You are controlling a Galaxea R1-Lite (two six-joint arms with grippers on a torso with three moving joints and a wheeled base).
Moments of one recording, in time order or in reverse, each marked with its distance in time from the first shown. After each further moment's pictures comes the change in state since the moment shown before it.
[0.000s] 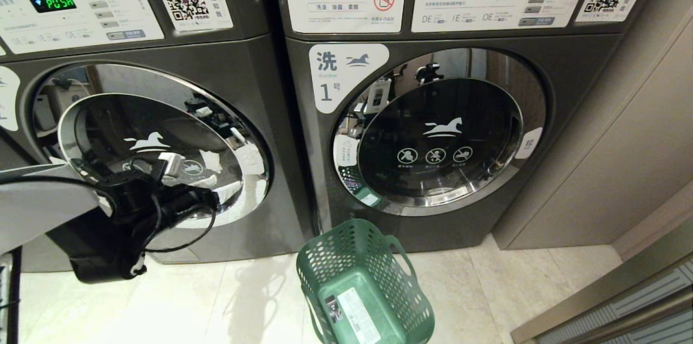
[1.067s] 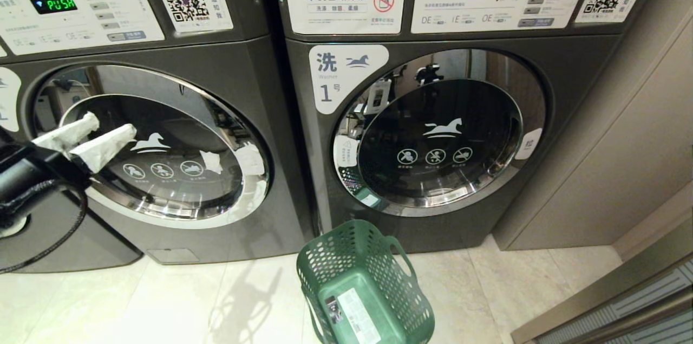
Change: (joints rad) left arm 0.196 -0.730 0.421 -0.066 -0.096 -0.087; right arm 0.000 0.000 0.000 0.000 0.000 0.000
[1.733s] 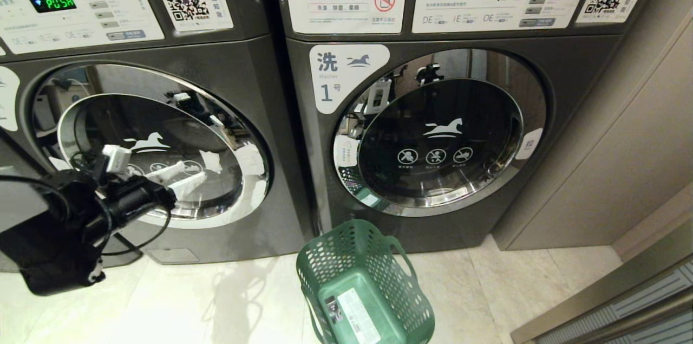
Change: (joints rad) left arm -0.025 0.640 -0.323 -0.144 -0.173 0.037; right arm 0.000 0.000 0.000 0.000 0.000 0.000
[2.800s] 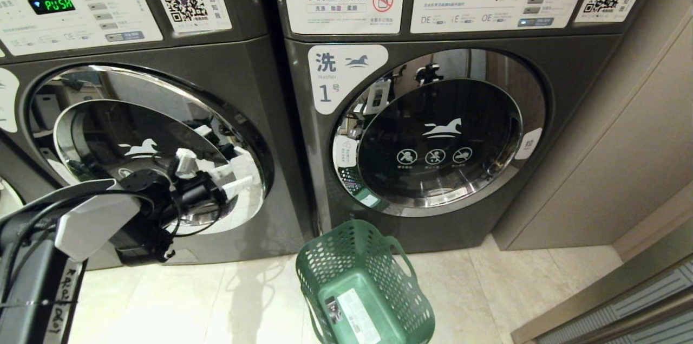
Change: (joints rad) left arm -0.116 0.404 -0.530 0.001 -0.136 -0.084; right arm 0.000 0.000 0.000 0.000 0.000 0.000
